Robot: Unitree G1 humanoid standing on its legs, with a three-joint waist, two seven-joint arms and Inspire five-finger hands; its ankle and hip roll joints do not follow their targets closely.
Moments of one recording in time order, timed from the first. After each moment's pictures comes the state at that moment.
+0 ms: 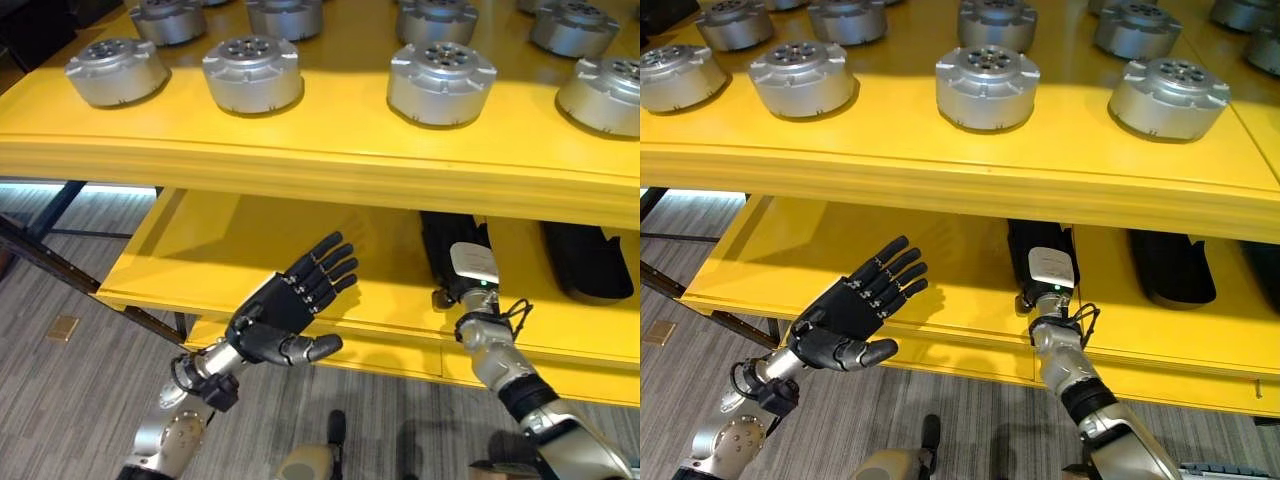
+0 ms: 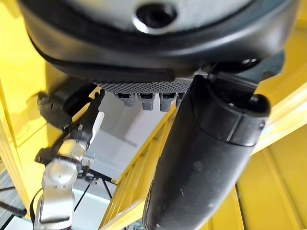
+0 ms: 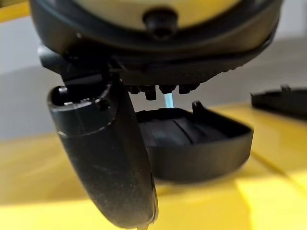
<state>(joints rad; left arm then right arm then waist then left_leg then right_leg) 0.06 0.53 -0.11 -0.08 -1.01 -0.08 -0.80 -0.47 -0.48 0.44 0.51 -0.78 0.30 -0.32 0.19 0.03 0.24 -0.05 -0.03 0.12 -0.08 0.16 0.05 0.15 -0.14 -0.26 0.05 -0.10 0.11</state>
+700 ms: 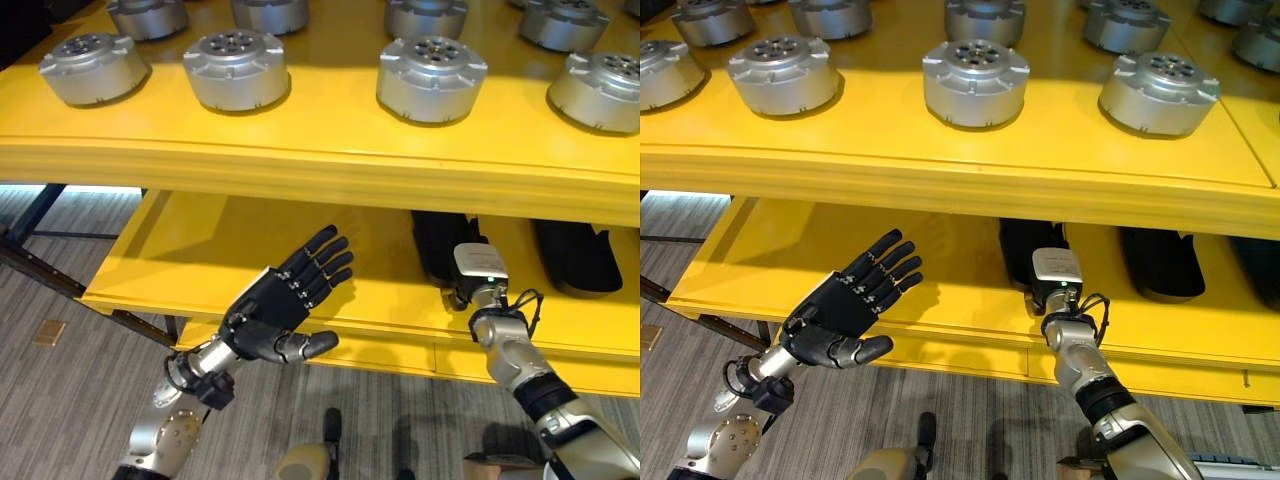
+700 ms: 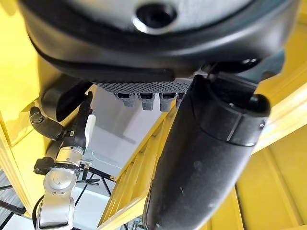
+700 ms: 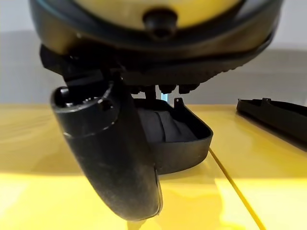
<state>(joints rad) 0.06 0.54 -0.11 -0.09 -1.01 -0.09 -0.80 -0.47 -0.52 0.44 0.48 -0.83 0.31 -0.18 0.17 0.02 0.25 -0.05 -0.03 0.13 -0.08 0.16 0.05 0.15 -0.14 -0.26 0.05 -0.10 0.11</state>
